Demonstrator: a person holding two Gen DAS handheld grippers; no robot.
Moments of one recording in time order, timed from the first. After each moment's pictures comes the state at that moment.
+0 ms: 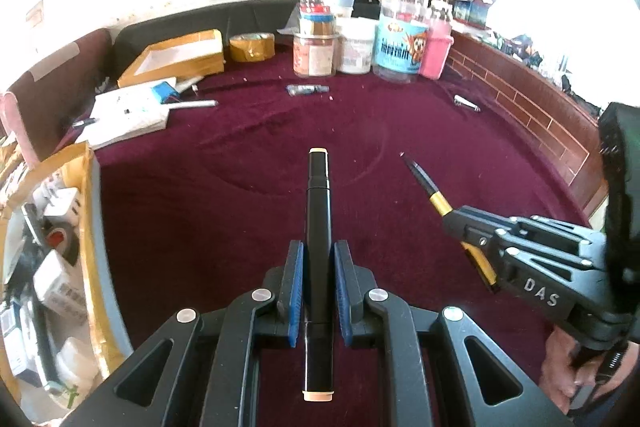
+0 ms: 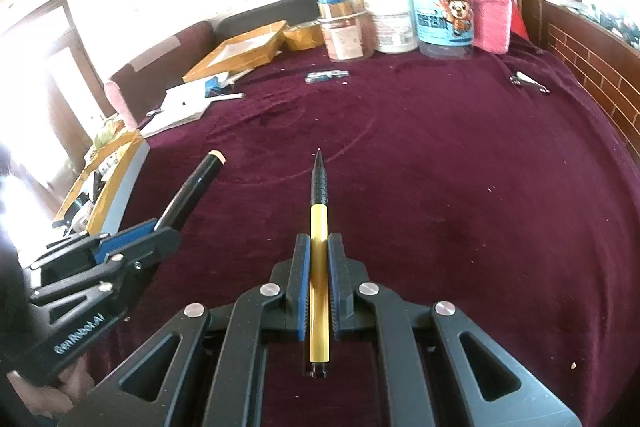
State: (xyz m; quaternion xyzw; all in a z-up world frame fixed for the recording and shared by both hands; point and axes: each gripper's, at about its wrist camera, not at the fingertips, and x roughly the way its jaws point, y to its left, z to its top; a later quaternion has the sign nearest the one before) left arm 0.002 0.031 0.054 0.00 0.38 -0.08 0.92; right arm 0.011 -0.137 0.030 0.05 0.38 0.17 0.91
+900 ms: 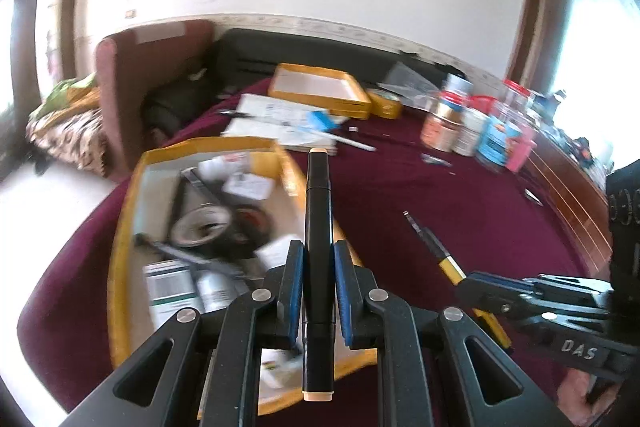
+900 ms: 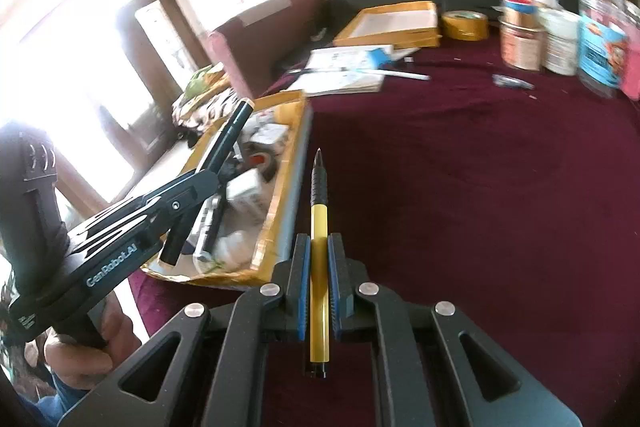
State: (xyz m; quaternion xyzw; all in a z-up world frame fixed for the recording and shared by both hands) left arm -0.070 0.209 0.085 -0.12 0.31 0.05 0.94; right arm -0.026 0.029 0.078 0.01 0.41 0.35 0.84
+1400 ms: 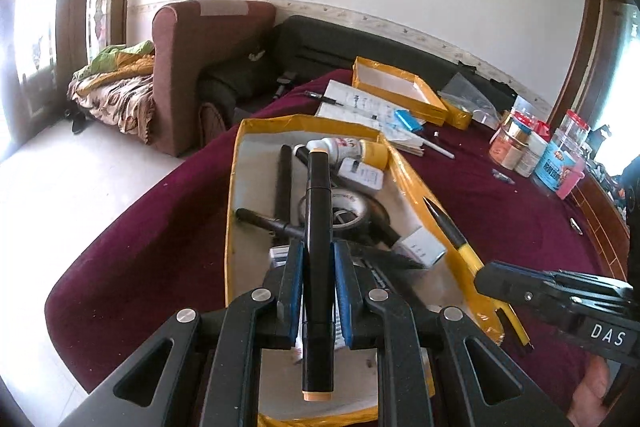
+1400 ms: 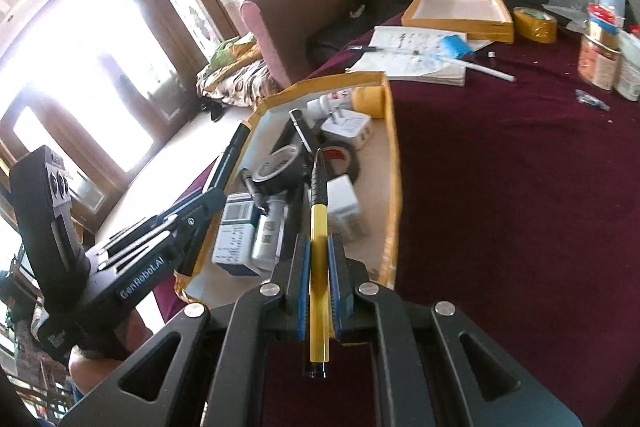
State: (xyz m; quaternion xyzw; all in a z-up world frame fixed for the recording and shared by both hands) left arm -0.087 0.284 0.056 -0.16 0.32 0.13 0.92; right arm -0.020 0.121 0.073 -0.01 0.44 0.39 0.81
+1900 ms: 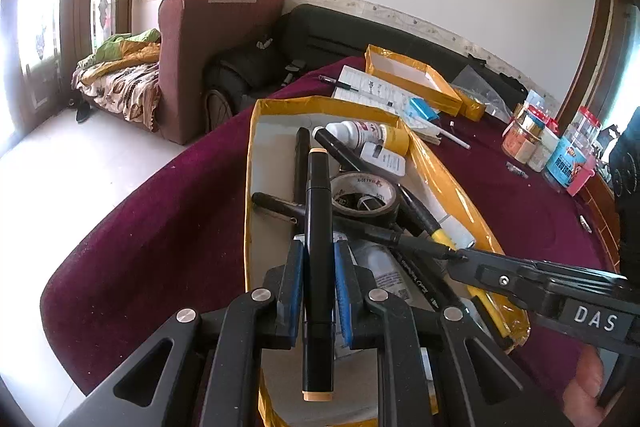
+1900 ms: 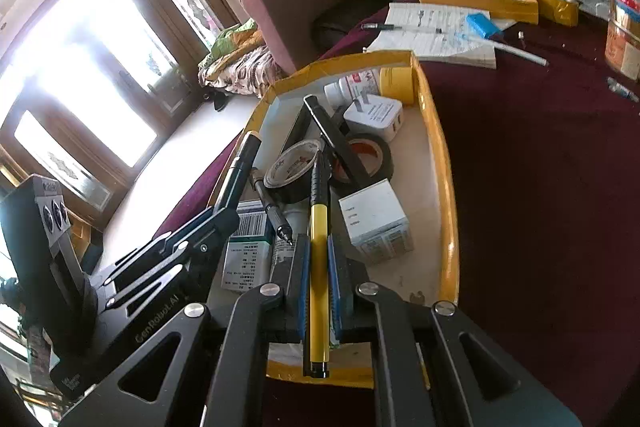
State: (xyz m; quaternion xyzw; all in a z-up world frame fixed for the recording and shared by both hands) left arm -0.080 0.292 0.039 -0.17 0.34 0.14 0.92; right arm -0.006 0.158 0.053 0.00 0.47 0.39 0.79
